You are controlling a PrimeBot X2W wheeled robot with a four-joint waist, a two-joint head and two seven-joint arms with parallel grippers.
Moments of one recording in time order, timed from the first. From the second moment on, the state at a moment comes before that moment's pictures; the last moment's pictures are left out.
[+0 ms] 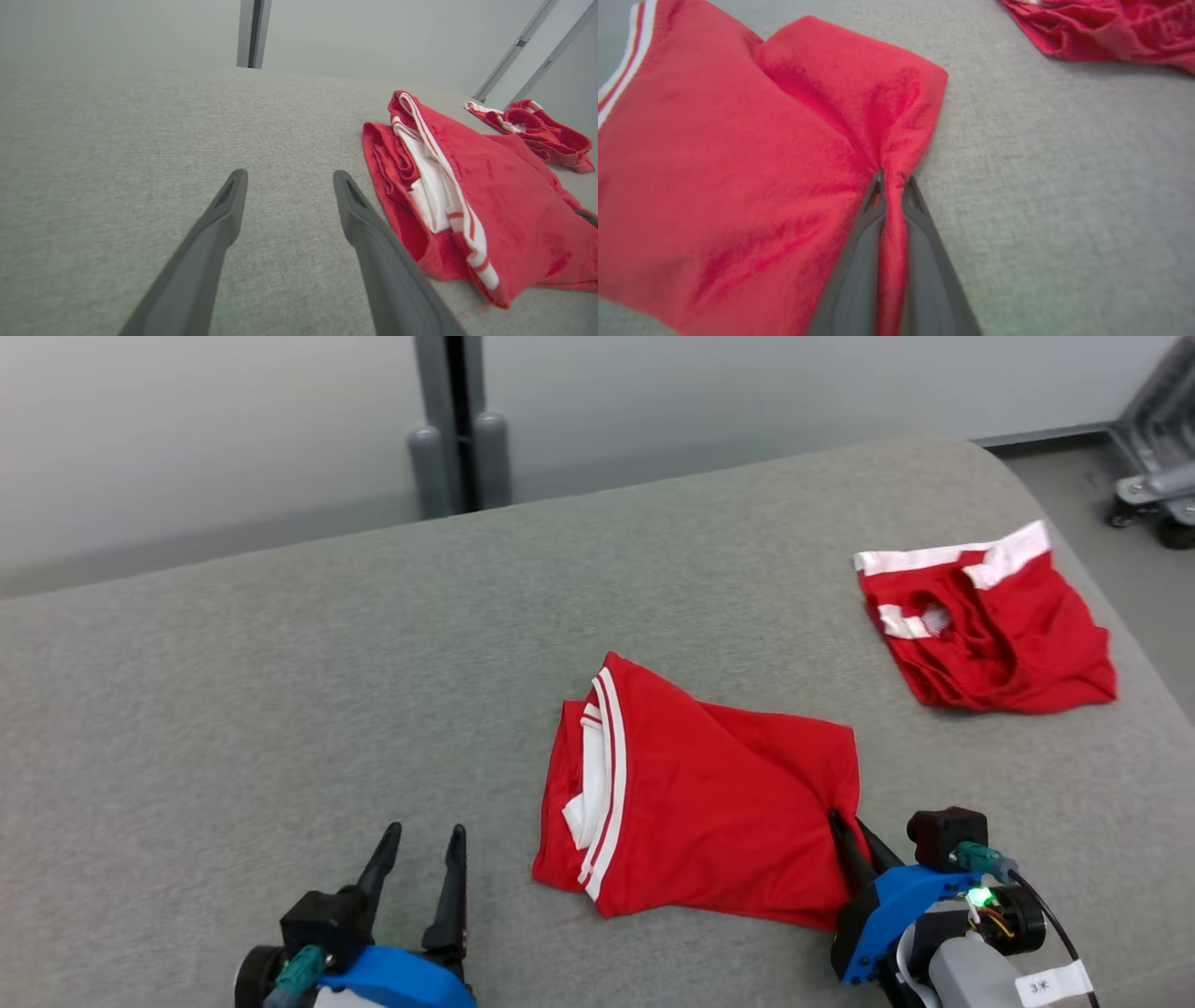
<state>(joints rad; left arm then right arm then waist) -0.08 0.05 -0.19 0.46 -0.26 -0.12 -0.26 -0.45 -0.05 0.15 1.02 0.21 0.13 -0.27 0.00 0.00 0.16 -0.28</state>
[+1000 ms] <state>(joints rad) -0.15 0.09 -0.28 0.51 -0.25 -0.13 -0.26 -0.76 -0.20 0.06 0.99 -0.03 0.13 -0.22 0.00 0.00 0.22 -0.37</state>
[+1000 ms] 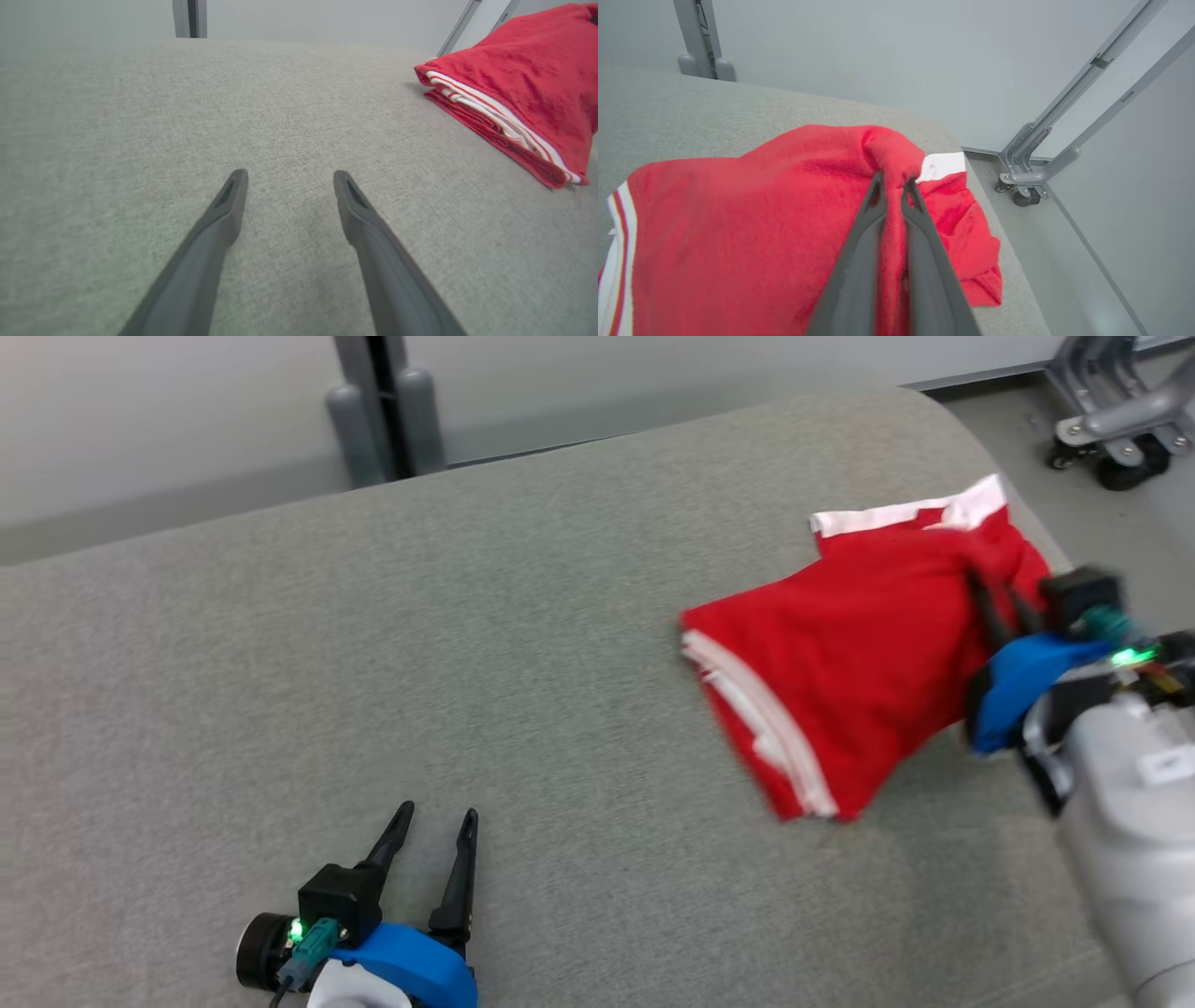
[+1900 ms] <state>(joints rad) -0.18 0.09 -0.16 0.50 -0.22 -0.13 -0.26 -0.81 -0.11 -0.55 0.88 -0.53 0.13 -0.26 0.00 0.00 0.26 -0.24</state>
